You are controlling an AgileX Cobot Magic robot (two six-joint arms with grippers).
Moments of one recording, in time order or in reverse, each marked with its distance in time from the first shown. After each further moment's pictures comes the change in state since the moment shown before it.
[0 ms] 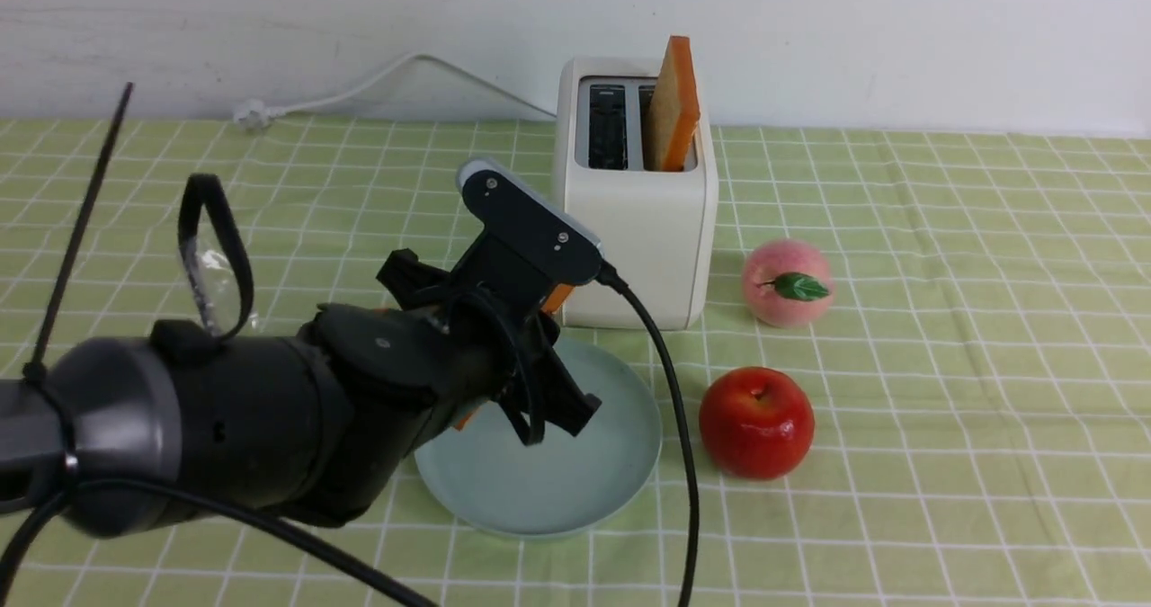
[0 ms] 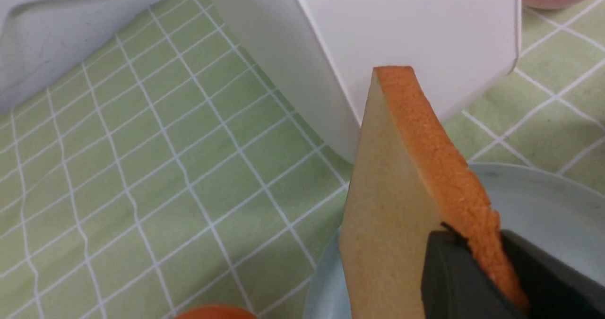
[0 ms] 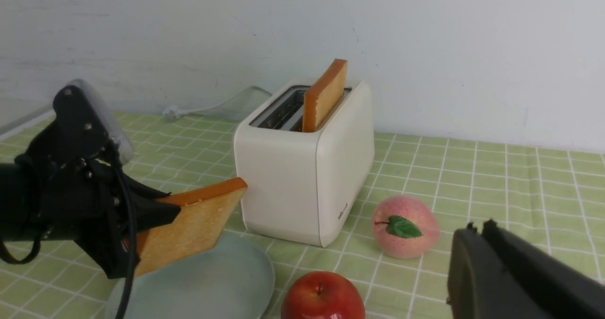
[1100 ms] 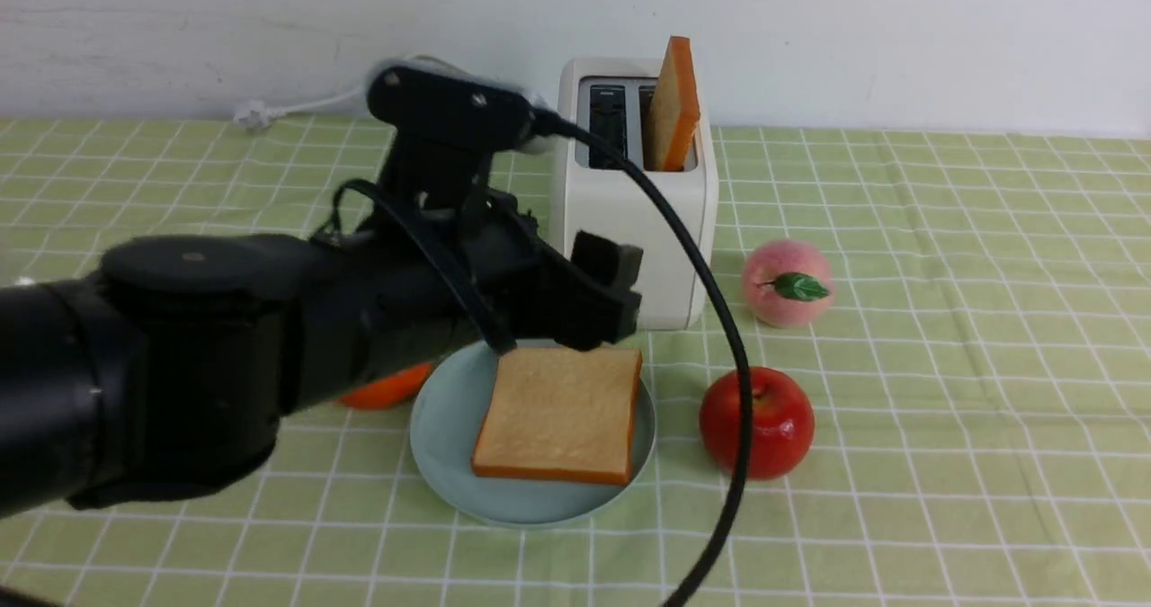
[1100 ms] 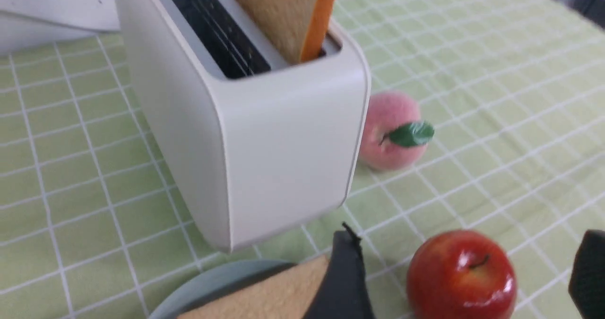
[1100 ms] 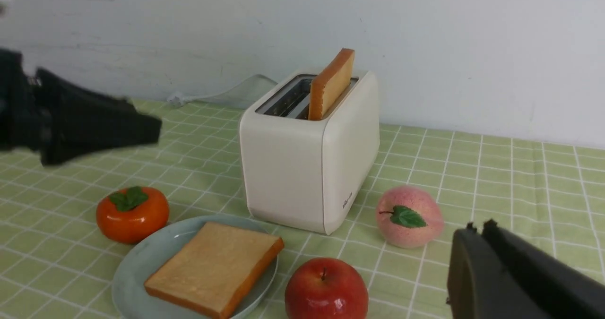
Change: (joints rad) right arm 0.000 0.000 0.000 0.003 0.040 -0.025; left arm 0.001 -0.323 -0.004 -0.339 0.232 -0.036
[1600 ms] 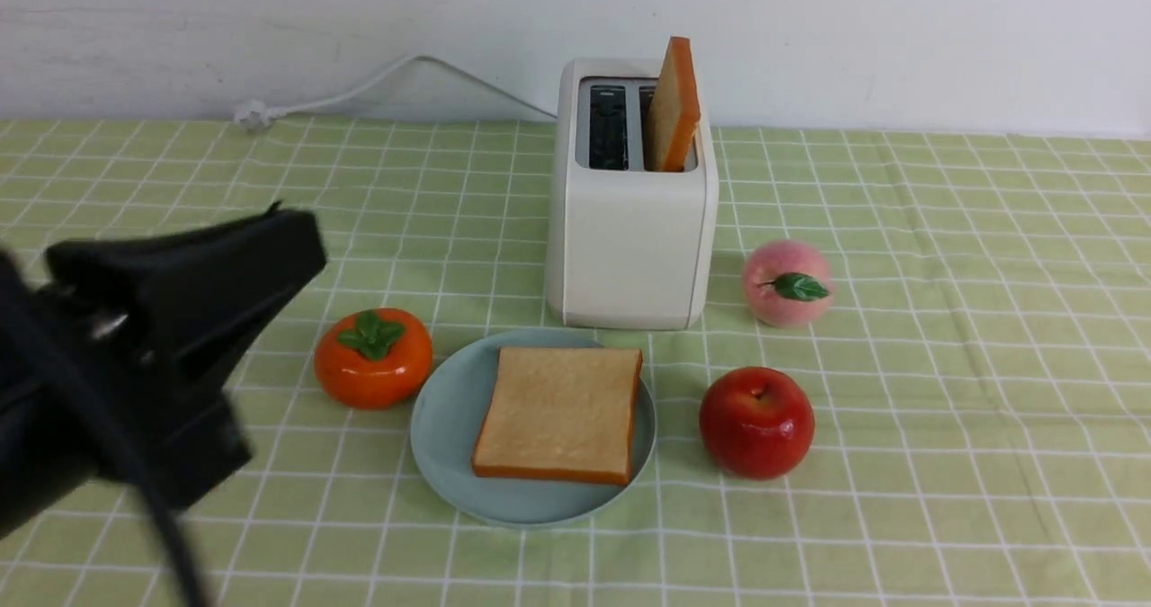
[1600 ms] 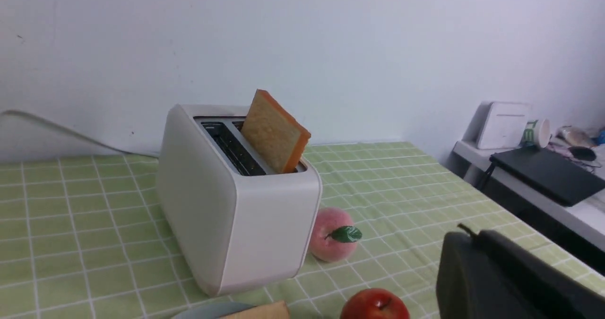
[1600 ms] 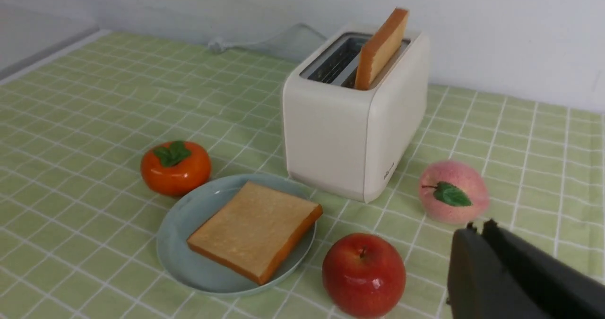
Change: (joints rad) right arm 0.000 0.237 -0.221 0.010 0.181 -0.027; left arm 0.000 -0.732 0.418 -0.024 0.016 -0.050
